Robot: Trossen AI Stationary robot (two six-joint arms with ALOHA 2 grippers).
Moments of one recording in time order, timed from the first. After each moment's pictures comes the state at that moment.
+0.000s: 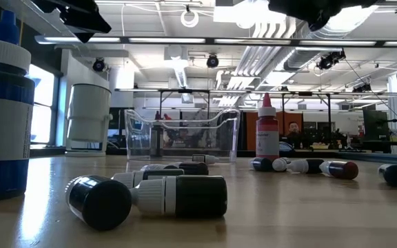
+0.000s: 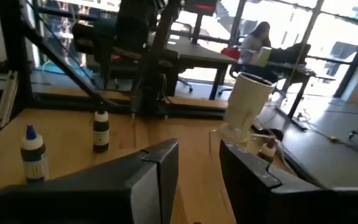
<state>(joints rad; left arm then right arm) -0.36 0.93 0.74 -0.35 -0.19 -0.27 0.37 1.05 0.52 0.46 0.58 -0.10</state>
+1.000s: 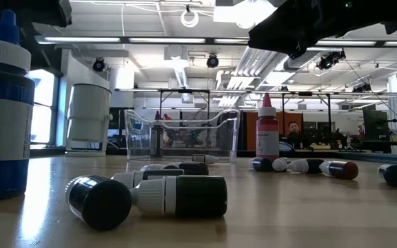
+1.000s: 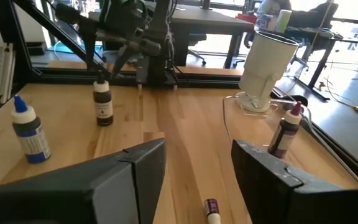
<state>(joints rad) -0.45 1.00 0.74 -0.73 0.07 -0.73 0.22 1.20 0.52 0.51 0.38 0.00</state>
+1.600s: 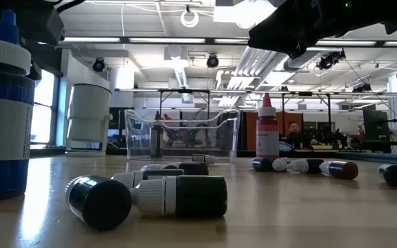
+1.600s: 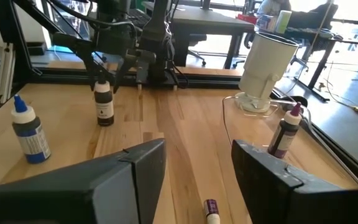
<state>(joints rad) -0.52 1.14 0.74 -0.77 -0.02 -0.74 0.22 1.20 0.52 0.51 0.38 -0.01</state>
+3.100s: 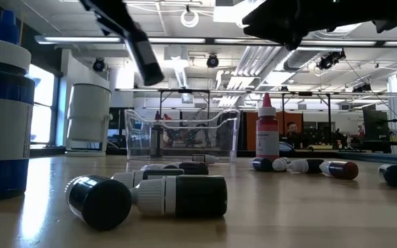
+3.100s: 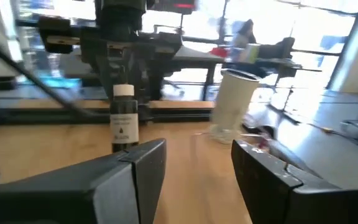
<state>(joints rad) -0.15 1.21 1.12 -0.72 -0.20 -0.26 0.16 1.20 0.52 0.66 0.43 -0.07</state>
